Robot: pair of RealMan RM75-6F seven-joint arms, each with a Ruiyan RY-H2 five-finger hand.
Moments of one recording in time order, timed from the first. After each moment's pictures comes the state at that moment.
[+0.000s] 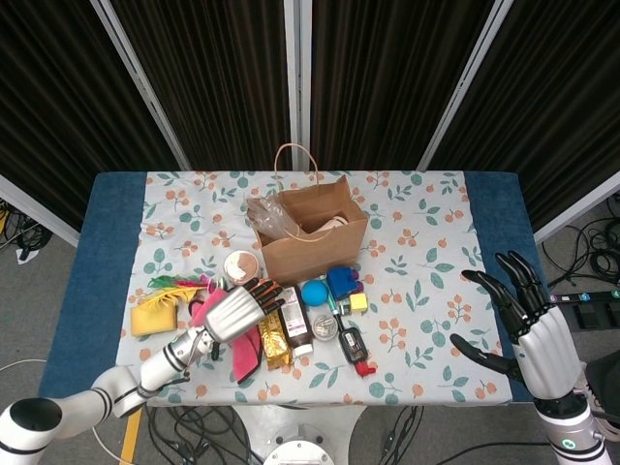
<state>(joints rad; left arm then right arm) -0.68 -1.82 0.01 -0.88 1.89 1.36 0.11 0.21 -1.07 0.11 -1.85 -1.94 1.74 0.07</state>
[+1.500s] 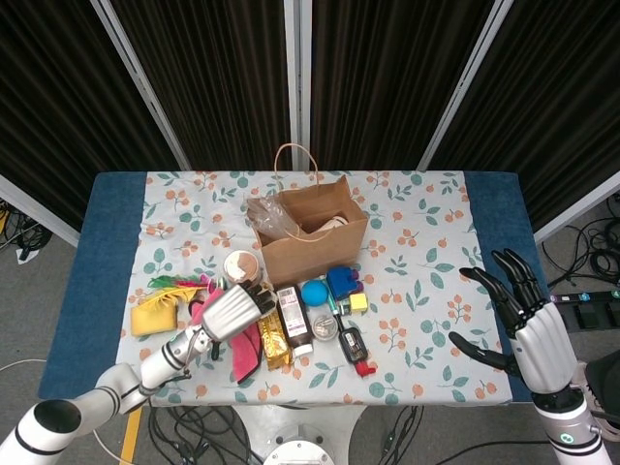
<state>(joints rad) -0.69 -1.90 0.06 -0.71 1.85 1.52 0.01 0.22 -1.08 0.11 -1.83 -1.92 1.73 0.11</state>
